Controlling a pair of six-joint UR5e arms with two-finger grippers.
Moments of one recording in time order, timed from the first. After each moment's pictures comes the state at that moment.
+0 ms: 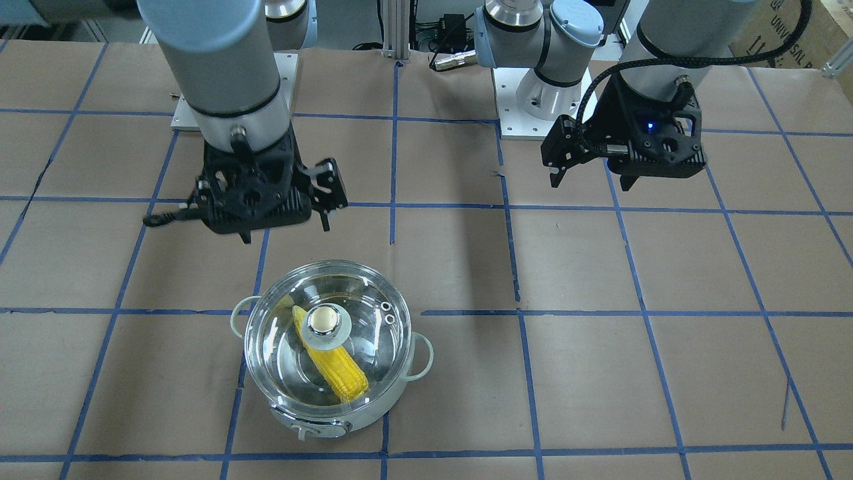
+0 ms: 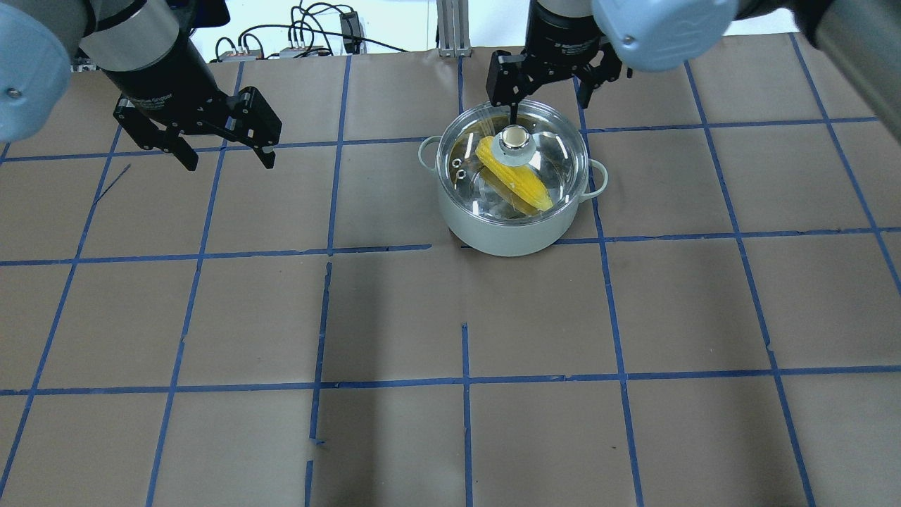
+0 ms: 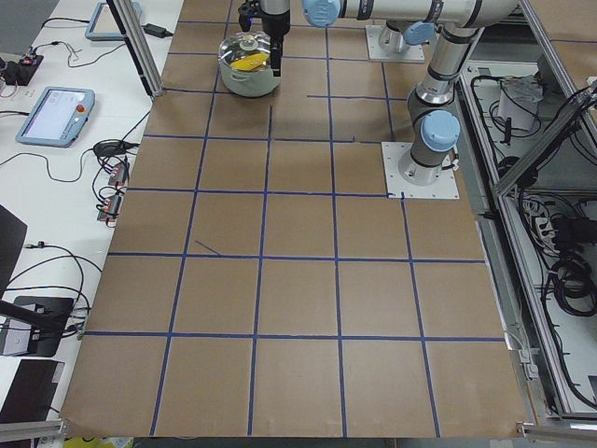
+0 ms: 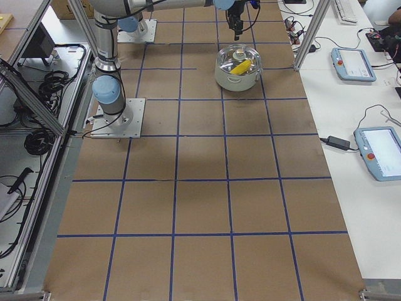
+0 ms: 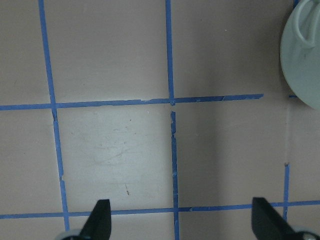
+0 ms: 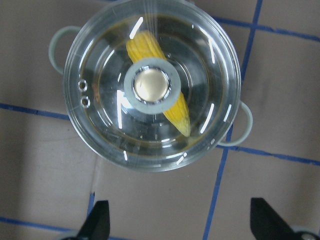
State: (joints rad) left arm -1.54 -1.61 -1.51 -1.60 1.56 0.06; right arm 1.76 -1.41 1.39 -1.61 -1.57 0.00
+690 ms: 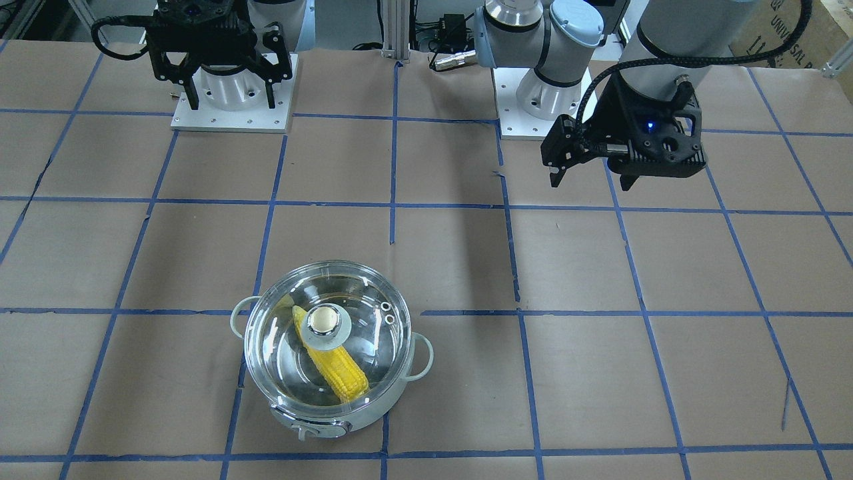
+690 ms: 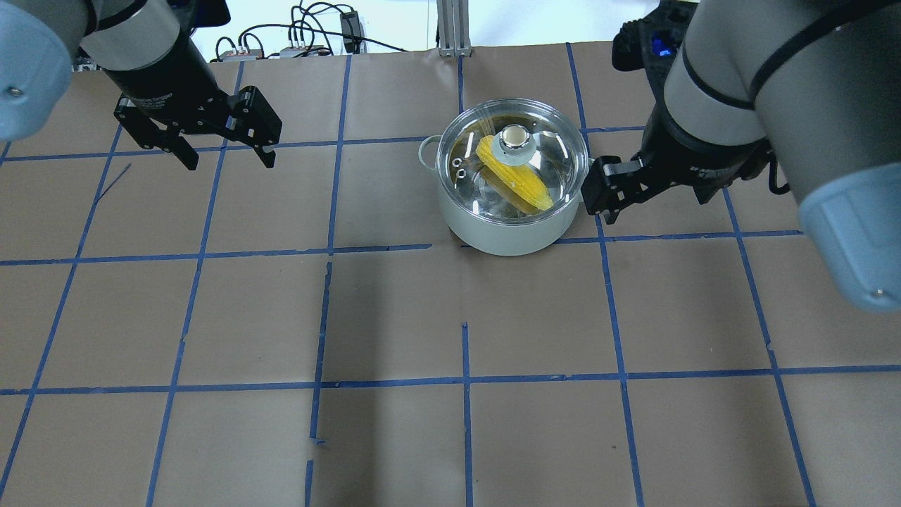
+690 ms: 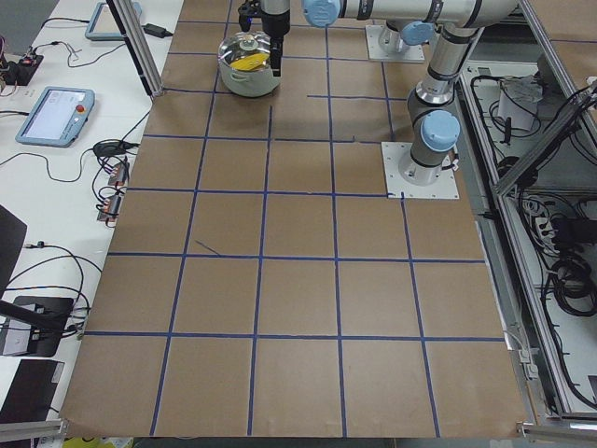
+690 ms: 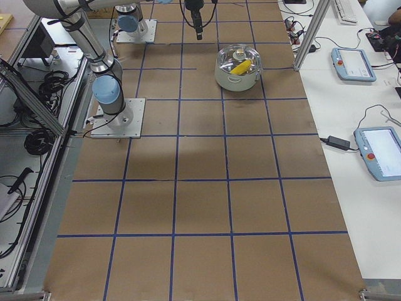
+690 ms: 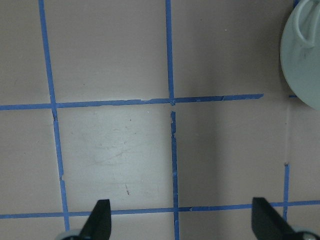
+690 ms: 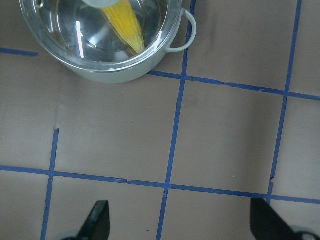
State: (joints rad) left arm -1.54 -1.61 -1.51 -1.60 1.56 0.06; right arm 1.72 -1.78 1.72 -1.61 -1.66 -0.01
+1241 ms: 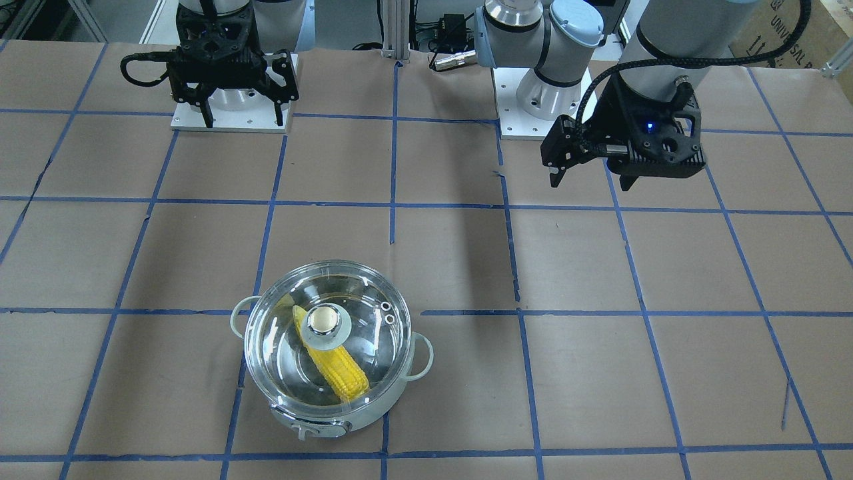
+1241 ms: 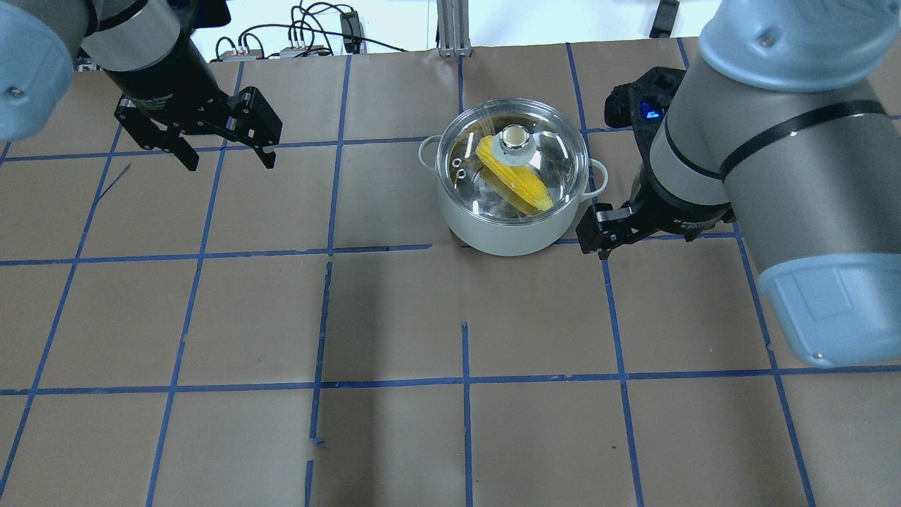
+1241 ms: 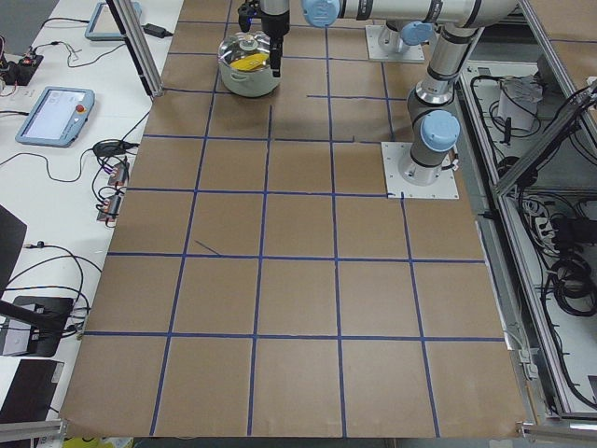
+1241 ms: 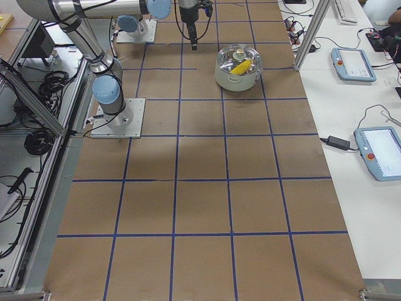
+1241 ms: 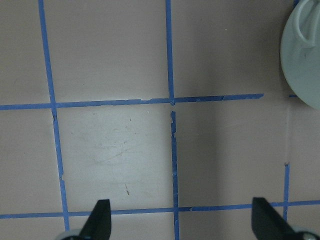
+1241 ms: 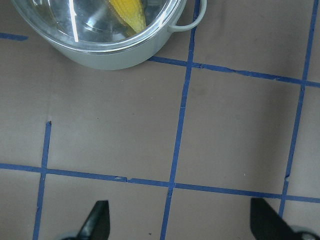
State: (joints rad) left arm -1.54 -1.61 -1.51 -1.60 1.56 0.06; right arm 1.72 -1.80 1.84 -1.71 -1.65 -0.01
